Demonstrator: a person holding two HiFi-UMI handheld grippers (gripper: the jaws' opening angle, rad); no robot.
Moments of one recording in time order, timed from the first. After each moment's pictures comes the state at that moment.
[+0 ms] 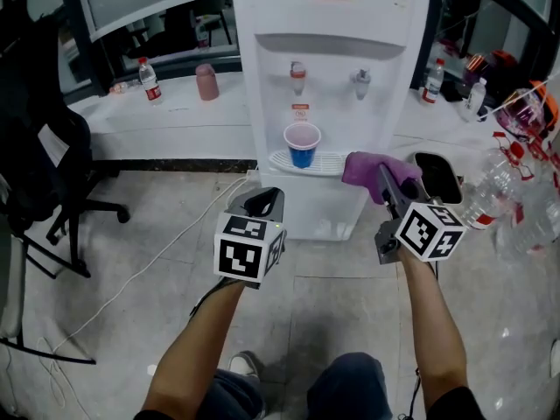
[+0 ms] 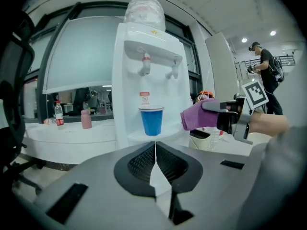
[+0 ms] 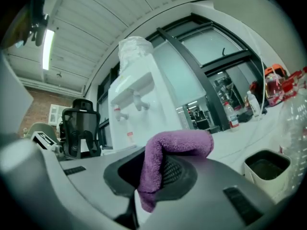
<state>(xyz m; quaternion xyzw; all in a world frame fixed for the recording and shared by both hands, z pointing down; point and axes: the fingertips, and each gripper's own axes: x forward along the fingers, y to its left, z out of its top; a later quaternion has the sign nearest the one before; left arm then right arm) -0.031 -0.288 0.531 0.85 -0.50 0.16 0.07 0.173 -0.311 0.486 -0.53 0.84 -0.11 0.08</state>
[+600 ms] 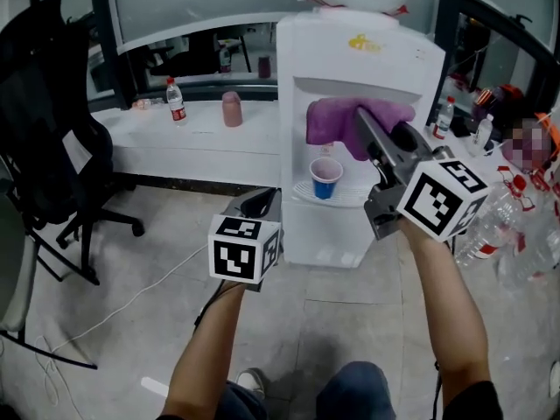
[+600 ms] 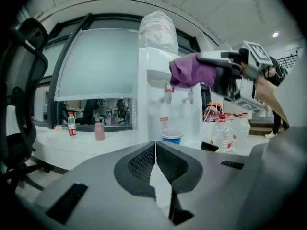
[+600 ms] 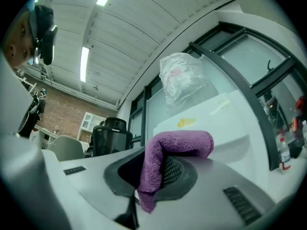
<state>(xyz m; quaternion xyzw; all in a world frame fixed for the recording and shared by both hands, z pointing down) -0.087 -0.294 0.457 0.83 -0.54 0.10 0.06 0.040 -0.286 0.270 -0.38 0.91 0.03 0.14</state>
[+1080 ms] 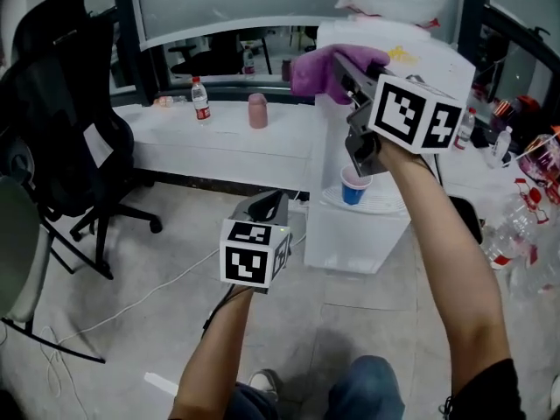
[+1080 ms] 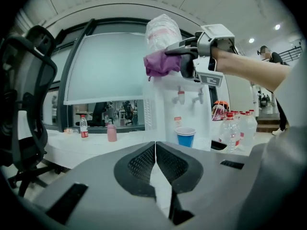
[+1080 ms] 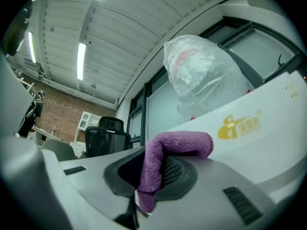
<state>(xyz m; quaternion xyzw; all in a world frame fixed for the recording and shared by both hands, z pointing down) -0.136 -0.289 0.454 0.81 -0.58 0.10 0.05 -0.048 -0.359 0.209 -0.38 0.91 0.03 0.13</state>
